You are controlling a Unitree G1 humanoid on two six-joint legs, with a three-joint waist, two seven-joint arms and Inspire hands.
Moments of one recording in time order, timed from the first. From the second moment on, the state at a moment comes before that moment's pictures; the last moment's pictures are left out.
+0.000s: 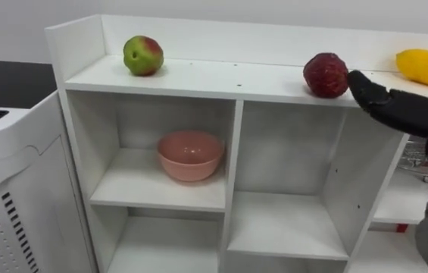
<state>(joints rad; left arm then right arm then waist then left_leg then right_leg) 0.21 0.18 0.07 1.05 0.56 0.05 0.12 -0.47 -0.40 -0.14 -0.03 0.21 -0.11 -0.35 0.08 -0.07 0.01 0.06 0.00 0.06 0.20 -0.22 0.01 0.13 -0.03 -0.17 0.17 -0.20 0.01</state>
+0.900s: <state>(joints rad) 0.20 0.22 0.08 1.01 0.56 0.14 0.01 -0.64 -0.53 -0.04 0.23 0.30 0.00 -0.15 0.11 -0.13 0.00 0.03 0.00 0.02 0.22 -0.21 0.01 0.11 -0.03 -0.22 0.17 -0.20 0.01</state>
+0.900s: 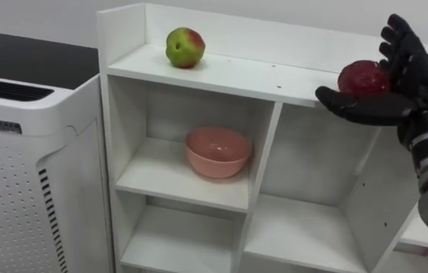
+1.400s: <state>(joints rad) 0.19 0.23 0.07 0.97 0.56 0.16 0.01 -0.69 -0.55 -0.02 0.33 0.30 0.02 -0.14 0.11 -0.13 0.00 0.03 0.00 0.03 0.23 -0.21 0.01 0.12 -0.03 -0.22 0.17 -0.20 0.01</state>
